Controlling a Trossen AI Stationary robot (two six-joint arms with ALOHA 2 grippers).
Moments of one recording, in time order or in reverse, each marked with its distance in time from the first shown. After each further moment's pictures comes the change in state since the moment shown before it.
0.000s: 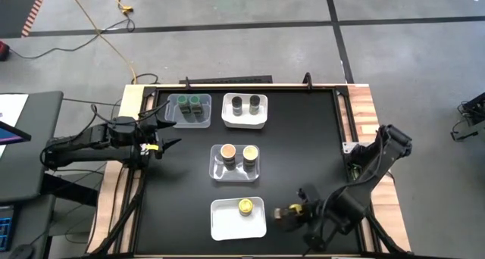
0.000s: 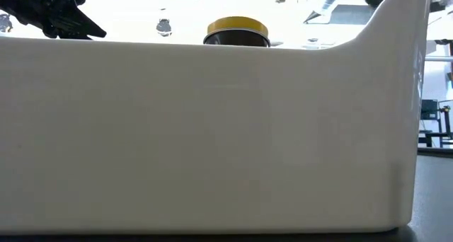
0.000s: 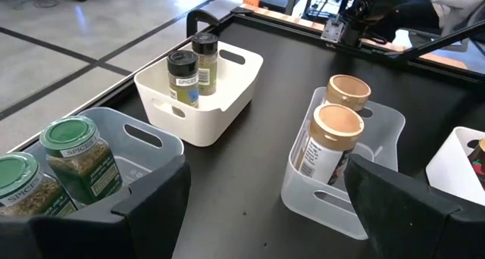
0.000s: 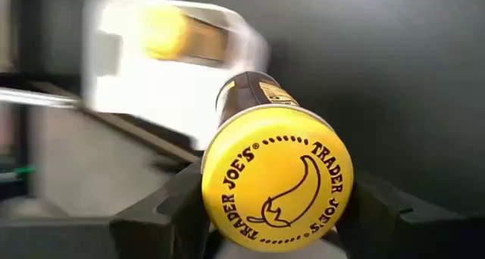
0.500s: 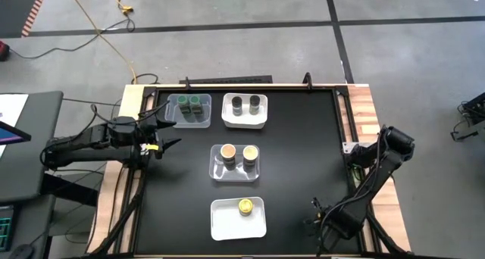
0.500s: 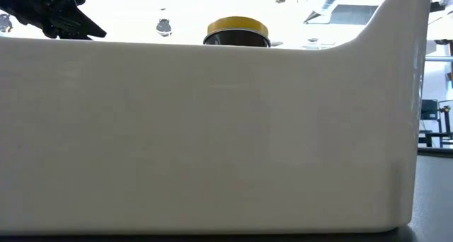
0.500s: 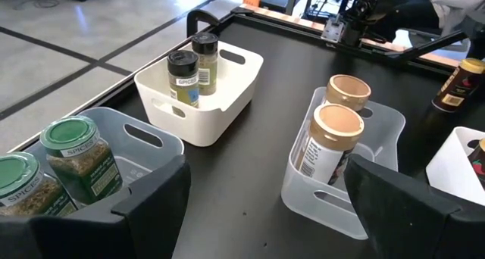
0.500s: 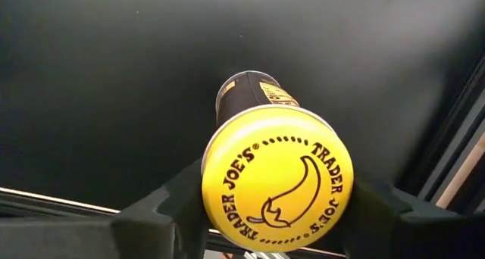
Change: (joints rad) left arm 0.000 0.000 0.000 0.000 0.000 0.000; right arm 0.109 0.000 -0.338 0.004 -0.386 0.113
